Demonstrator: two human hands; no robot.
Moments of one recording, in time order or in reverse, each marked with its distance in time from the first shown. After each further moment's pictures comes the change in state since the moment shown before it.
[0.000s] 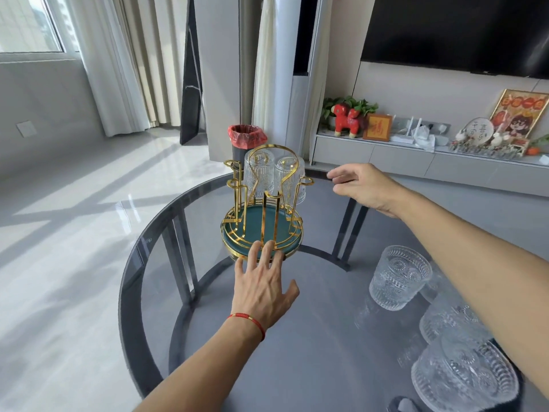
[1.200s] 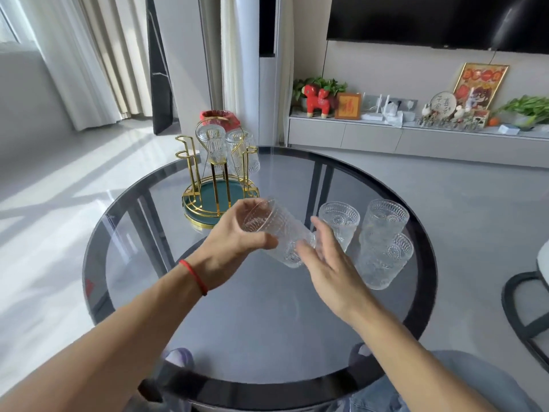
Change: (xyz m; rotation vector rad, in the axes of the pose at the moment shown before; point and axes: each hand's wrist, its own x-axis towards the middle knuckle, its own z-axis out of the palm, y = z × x) left_hand -0.040 0.066 -0.099 -1.480 -0.218 -0.097; right_hand -0.241 0.020 0.077 0.323 0.102 0.147
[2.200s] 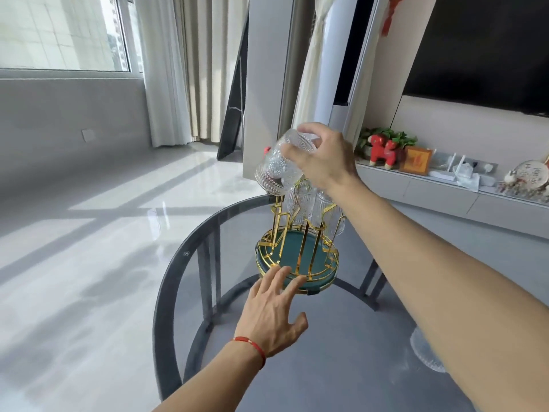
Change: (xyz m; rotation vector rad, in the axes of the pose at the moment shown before) left_hand 0.049 -0.098 -0.110 1.347 0.196 0.163; right_hand 0.237 -0.216 0.097 -0.175 0.201 -0.528
